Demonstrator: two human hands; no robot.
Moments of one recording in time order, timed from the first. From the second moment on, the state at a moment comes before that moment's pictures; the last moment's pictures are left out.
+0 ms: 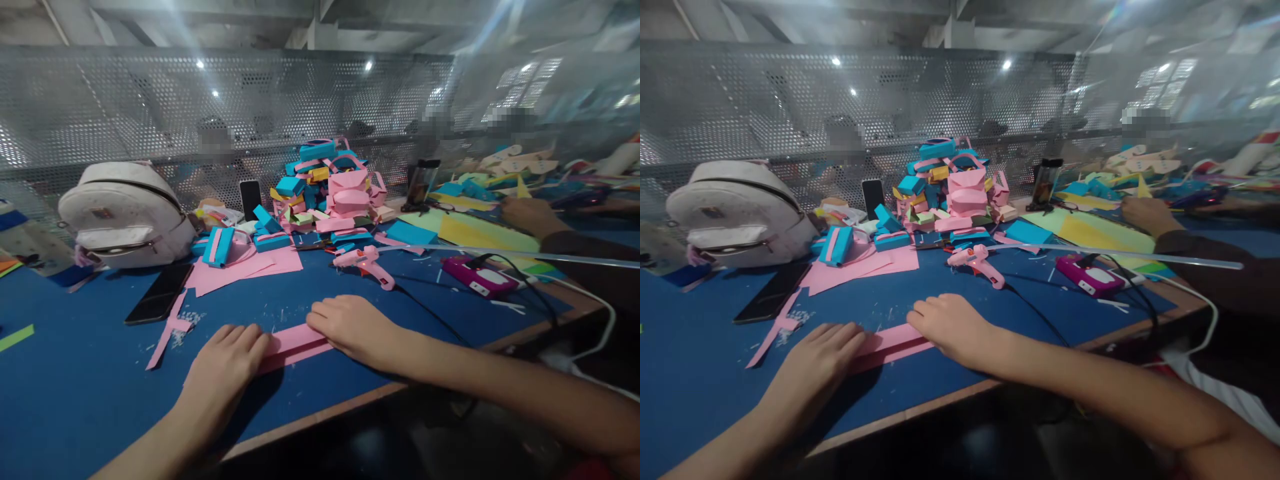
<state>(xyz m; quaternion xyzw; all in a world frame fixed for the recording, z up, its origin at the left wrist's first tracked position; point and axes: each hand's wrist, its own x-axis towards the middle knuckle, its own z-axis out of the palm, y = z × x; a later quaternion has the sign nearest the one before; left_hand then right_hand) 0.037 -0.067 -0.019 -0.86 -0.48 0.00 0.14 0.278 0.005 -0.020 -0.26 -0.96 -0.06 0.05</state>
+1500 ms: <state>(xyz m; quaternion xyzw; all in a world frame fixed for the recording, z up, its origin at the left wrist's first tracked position) -0.029 -0.154 -0.050 -0.83 -0.45 -0.04 0.33 0.363 -0.051 -0.058 -0.40 -0.91 -0.03 0.09</state>
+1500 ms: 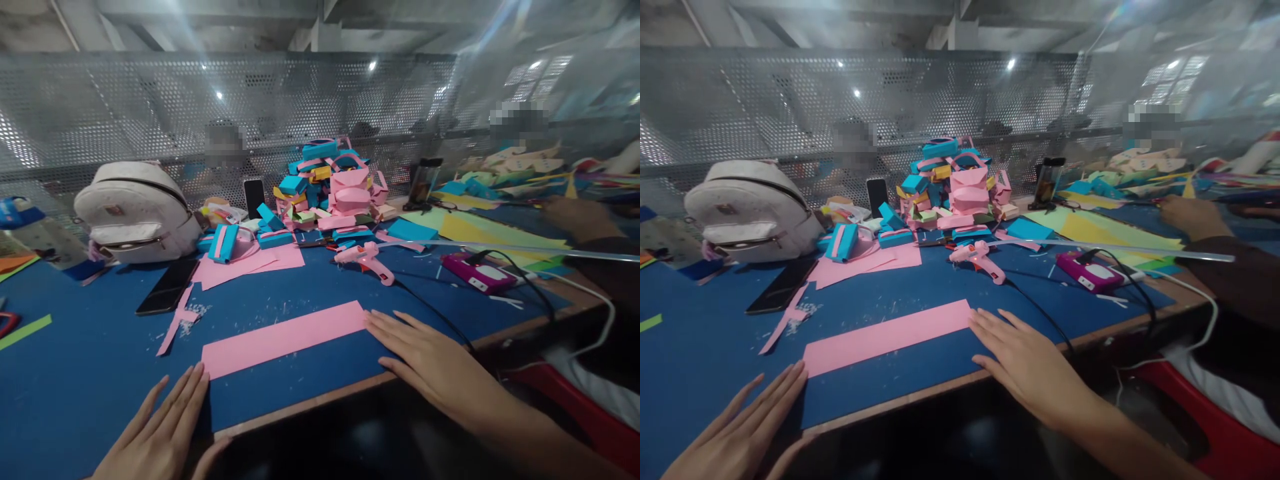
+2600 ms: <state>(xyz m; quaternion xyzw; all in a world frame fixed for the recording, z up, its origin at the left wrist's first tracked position) 0.022 -0.097 -0.042 -0.89 -0.45 -0.04 -0.01 0.309 -0.025 -0.042 -0.34 -0.92 0.17 0.05</state>
